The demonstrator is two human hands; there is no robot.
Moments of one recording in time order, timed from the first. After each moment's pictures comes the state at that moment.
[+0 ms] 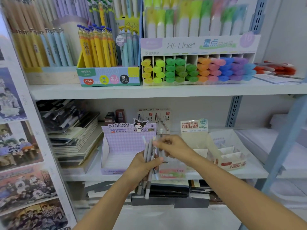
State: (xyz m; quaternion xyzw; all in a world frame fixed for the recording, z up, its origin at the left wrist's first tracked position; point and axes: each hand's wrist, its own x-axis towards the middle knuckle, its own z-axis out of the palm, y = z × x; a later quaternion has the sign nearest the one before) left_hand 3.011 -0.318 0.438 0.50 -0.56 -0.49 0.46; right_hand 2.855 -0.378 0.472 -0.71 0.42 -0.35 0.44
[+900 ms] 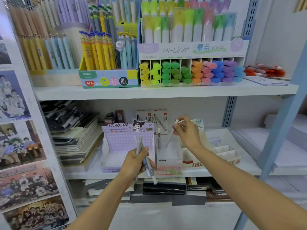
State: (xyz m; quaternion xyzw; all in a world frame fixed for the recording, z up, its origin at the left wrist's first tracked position) left_hand 3.016 -0.312 0.441 0.50 -0.50 -0.48 0.52; right_hand 2.820 -0.406 0.480 -0.65 0.45 -0.56 0.26
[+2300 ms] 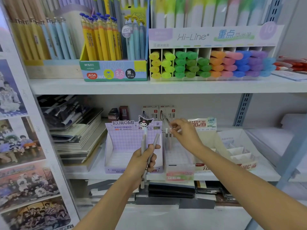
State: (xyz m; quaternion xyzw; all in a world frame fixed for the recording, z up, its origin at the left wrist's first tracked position) left_hand 3.024 -0.331 0.431 0.46 -0.45 -0.54 0.54; right_hand 2.848 -0.435 0.464 -0.77 0.46 -0.42 0.13
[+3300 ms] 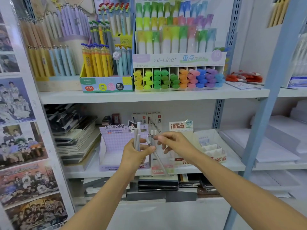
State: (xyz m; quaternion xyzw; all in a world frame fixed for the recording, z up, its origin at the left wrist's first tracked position) left_hand 2.989 -0.283 0.476 0.48 -0.47 -0.43 0.60; right_hand 2.810 -0.319 0.503 -0.72 0.35 -0.40 0.46
